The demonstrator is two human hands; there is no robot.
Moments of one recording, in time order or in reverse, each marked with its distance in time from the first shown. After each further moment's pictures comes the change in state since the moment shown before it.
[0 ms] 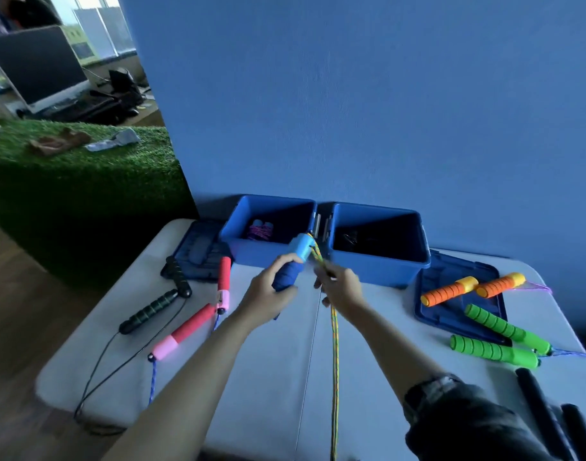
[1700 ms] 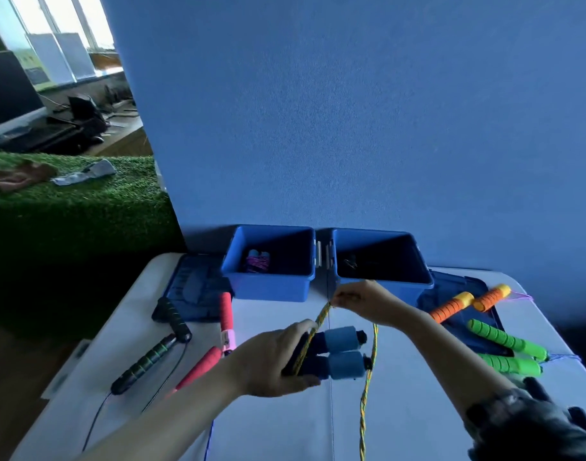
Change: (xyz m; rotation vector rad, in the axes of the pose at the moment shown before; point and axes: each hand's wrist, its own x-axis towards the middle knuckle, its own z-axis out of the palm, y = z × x) left_hand -0.009 -0.035 -0.068 0.579 -0.535 0.559; right_hand 0.017 -0.038 -0.032 -0.559 -0.271 -0.159
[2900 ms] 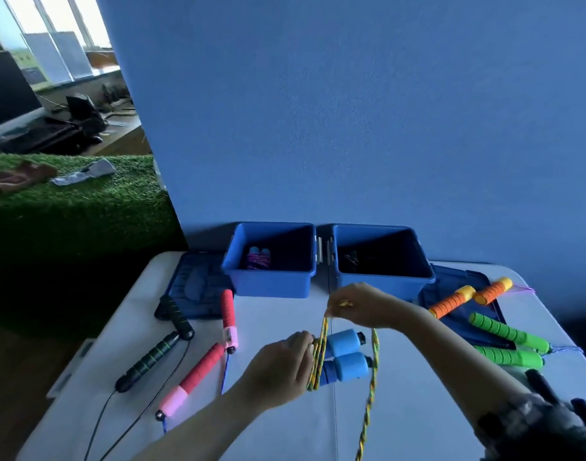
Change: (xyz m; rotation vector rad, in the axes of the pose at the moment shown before) left_hand 0.002 0.010 0.044 0.109 0.317 -0.046; right_hand -0.013 -0.033 -0.001 -0.102 -0.148 0.005
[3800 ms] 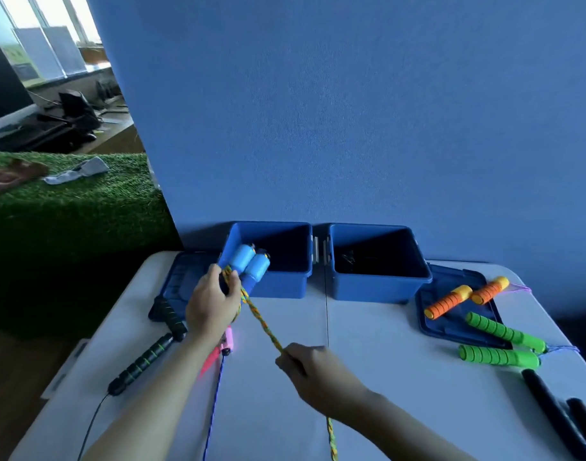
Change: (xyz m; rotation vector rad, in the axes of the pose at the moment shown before) left_hand 0.044 -0.088 -0.051 -0.045 0.517 -0.696; right_hand -0.037 -0.065 0.095 0.186 0.190 -0.028
